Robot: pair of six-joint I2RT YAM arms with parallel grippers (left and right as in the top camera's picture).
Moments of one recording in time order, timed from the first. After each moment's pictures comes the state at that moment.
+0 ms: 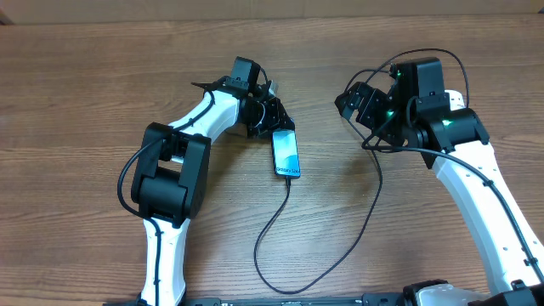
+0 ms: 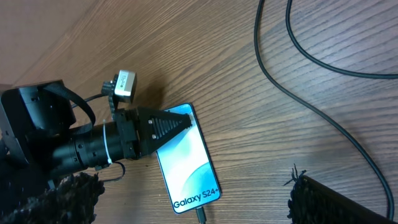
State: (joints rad) left arm -0.33 2.28 1.60 -0.55 0.67 -0.54; right arm 0.20 1.45 1.28 -0.77 -0.24 0.67
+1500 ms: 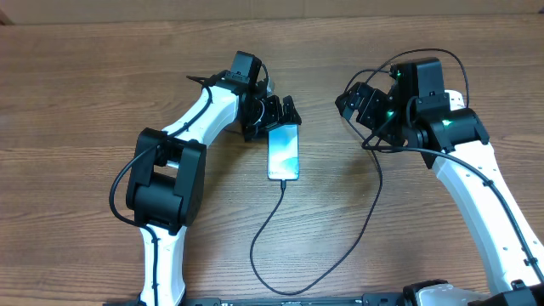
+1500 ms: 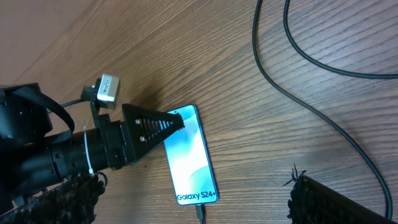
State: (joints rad) left arm -0.33 2.22 1.63 -0.68 0.54 -0.54; right arm 0.20 1.45 1.28 -0.77 -0.23 0.67
